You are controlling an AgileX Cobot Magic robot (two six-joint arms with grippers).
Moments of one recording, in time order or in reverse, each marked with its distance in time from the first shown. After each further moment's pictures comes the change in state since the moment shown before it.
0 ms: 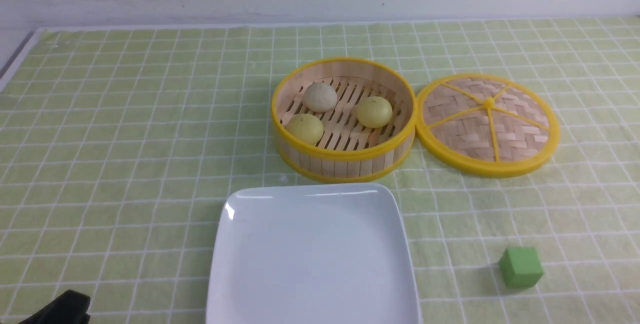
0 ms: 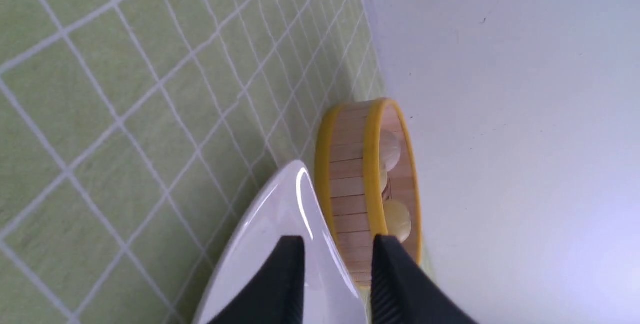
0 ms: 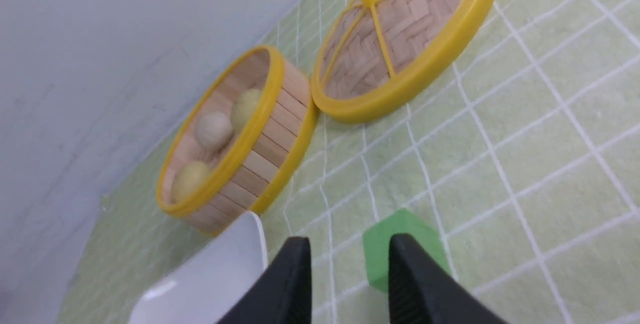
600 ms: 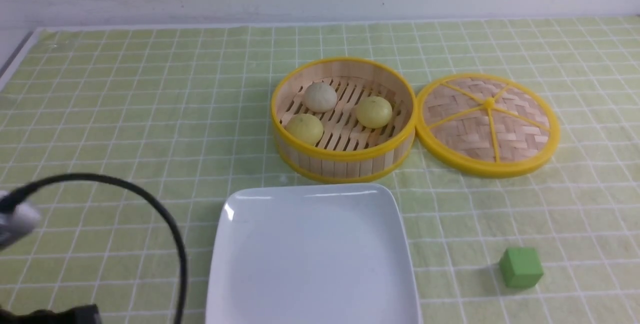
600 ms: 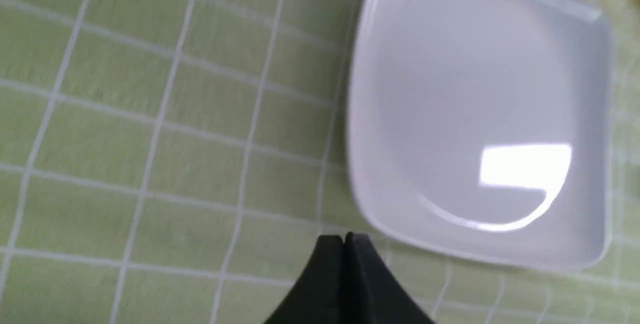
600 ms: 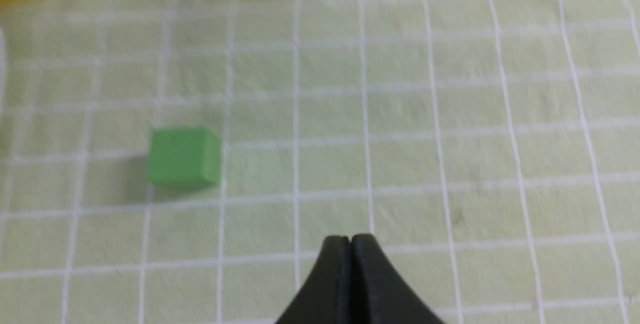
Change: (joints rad) right arm -0.008 0.787 -0.689 -0.440 0.673 -0.231; left arm 0.000 0.649 -0.507 0.132 0.678 0.579
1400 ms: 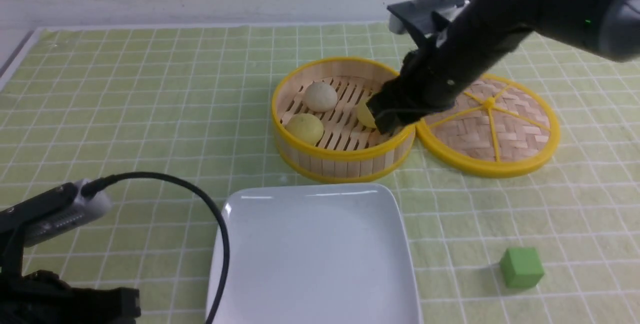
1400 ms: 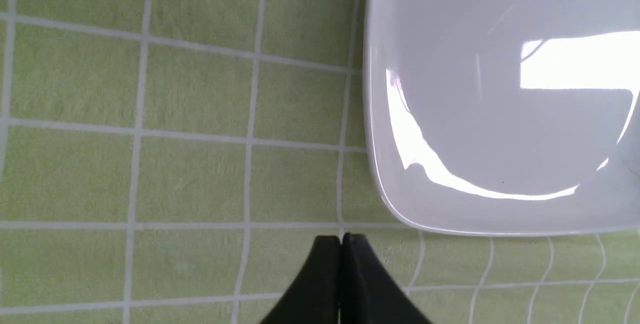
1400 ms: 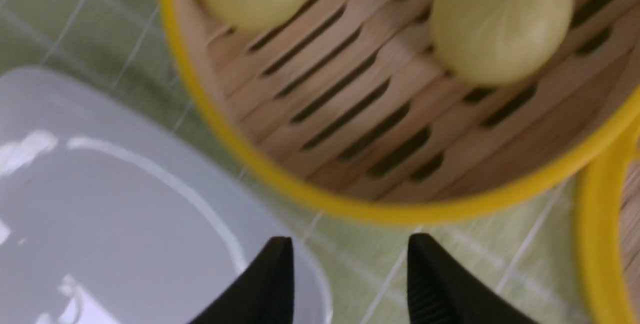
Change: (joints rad) right arm 0.327 1.210 -1.070 0.257 -0.047 -0.348; left arm 0.000 0.222 -0.012 -0.070 -0.082 0.200
